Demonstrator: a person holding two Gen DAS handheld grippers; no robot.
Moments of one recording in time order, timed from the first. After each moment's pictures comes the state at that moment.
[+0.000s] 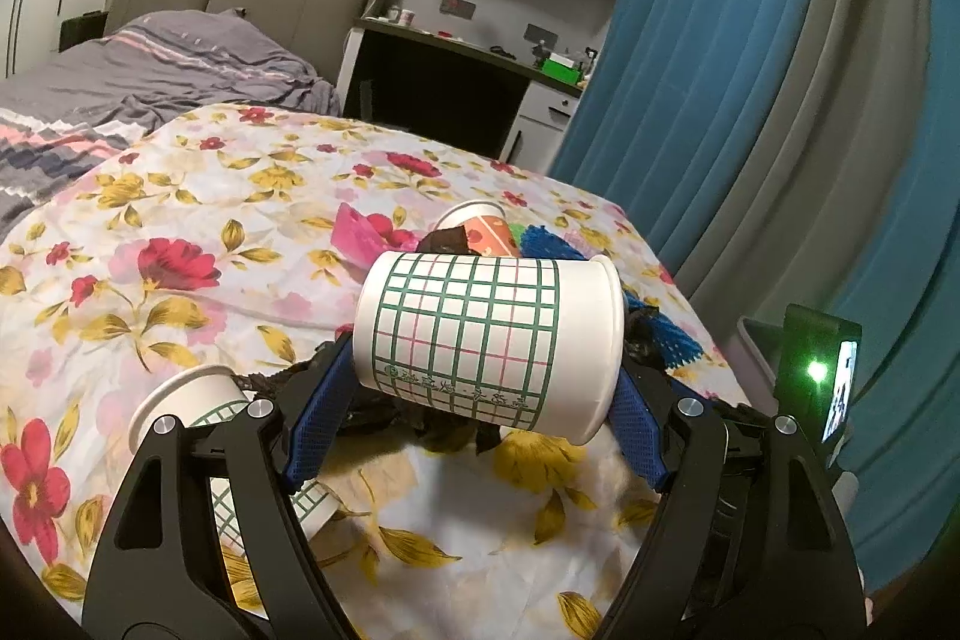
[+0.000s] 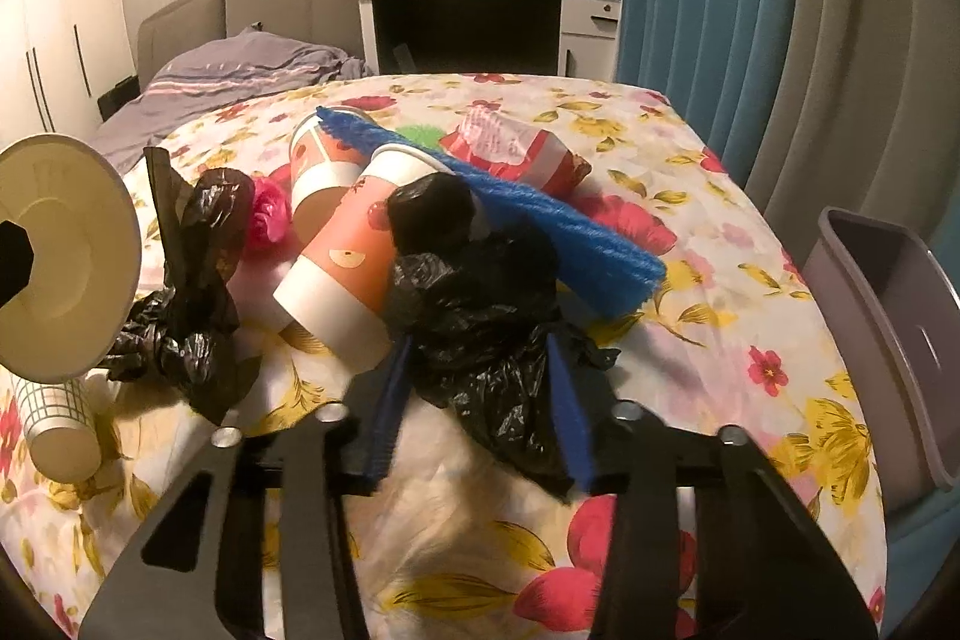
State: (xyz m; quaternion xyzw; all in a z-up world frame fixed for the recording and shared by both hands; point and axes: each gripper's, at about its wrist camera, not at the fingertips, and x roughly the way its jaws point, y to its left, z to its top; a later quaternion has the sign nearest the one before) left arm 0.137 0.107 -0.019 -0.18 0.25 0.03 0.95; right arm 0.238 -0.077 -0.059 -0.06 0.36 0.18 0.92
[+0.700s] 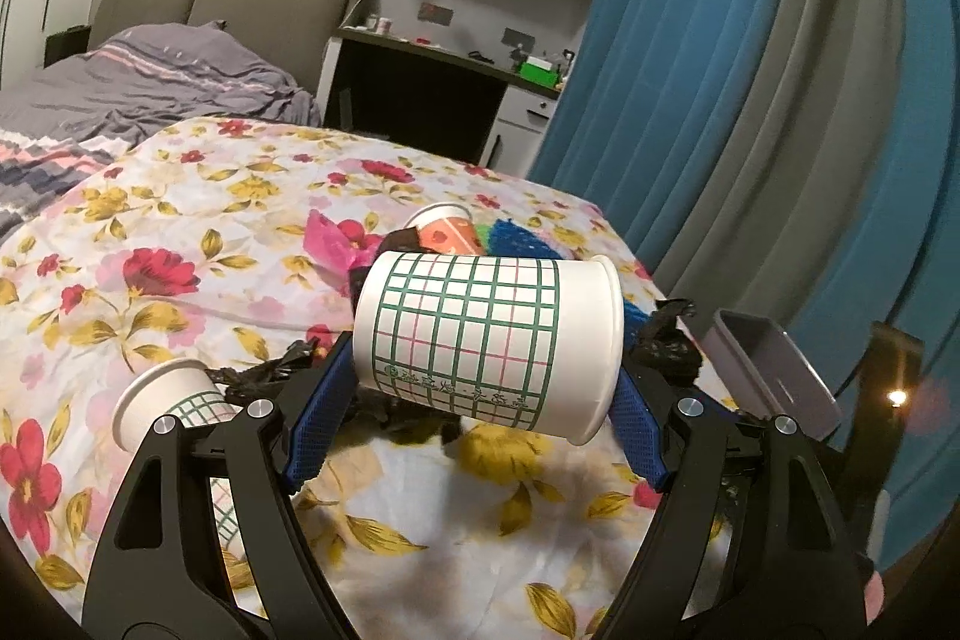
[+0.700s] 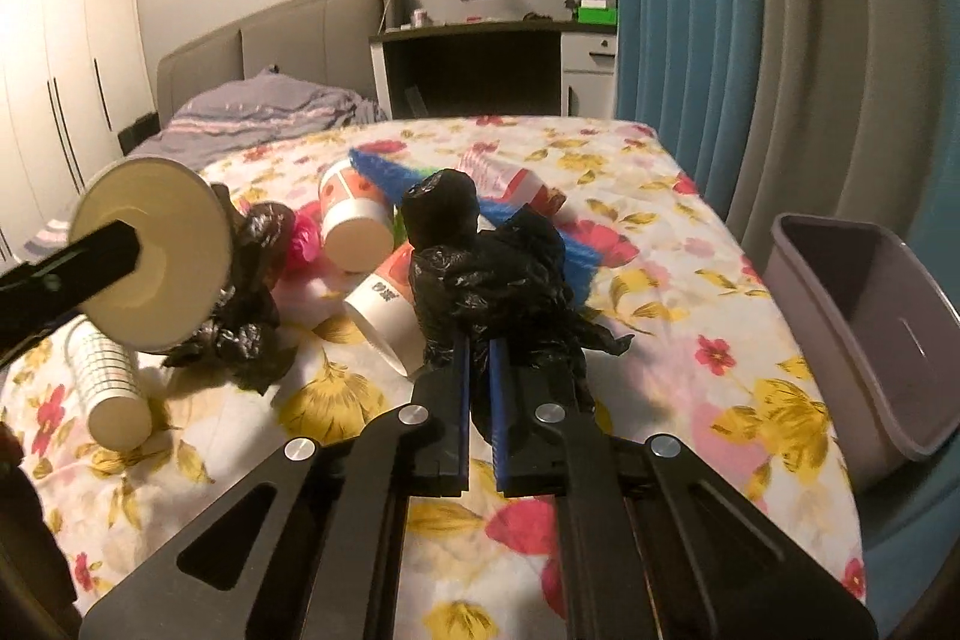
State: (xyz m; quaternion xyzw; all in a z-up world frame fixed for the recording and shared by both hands) left arm 0.132 0.090 -0.015 -0.16 0.24 0.01 0.96; right arm 0.191 -0.119 -0.031 -0.02 0.31 0.19 0.93
